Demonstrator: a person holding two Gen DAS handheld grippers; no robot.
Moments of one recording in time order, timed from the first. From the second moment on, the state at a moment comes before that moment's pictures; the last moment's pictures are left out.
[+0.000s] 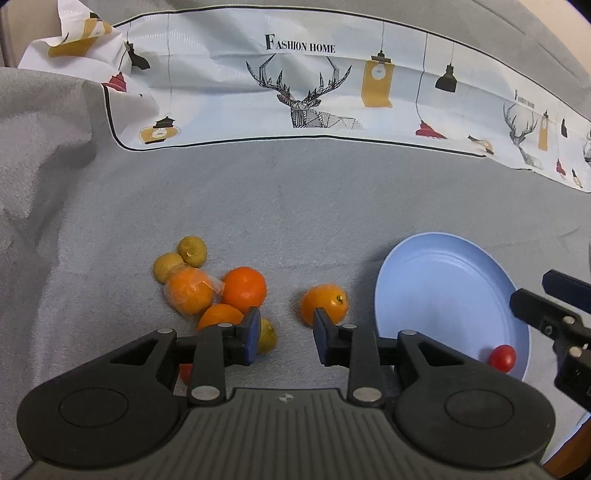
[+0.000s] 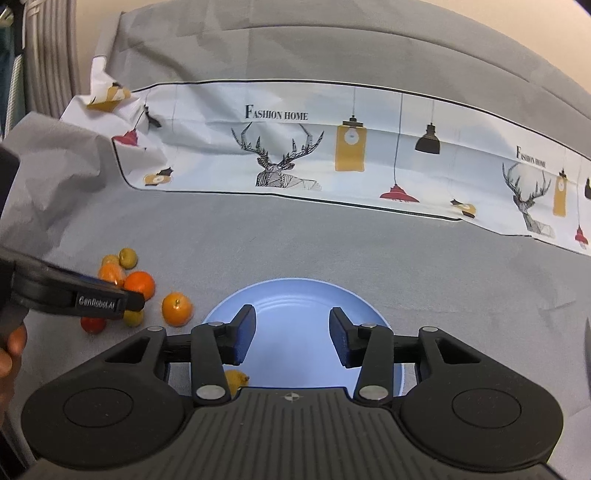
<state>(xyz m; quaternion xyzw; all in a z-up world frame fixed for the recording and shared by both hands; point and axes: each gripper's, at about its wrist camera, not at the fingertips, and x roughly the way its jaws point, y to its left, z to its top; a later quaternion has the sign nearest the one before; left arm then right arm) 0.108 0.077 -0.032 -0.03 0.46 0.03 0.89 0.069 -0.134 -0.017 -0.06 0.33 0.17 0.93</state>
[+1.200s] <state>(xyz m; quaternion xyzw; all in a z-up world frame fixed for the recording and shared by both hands) 0.095 0.143 -0.008 -0.12 0.41 0.07 0.90 0.072 -0.113 -0.014 -0.03 0.30 0.17 0.94</state>
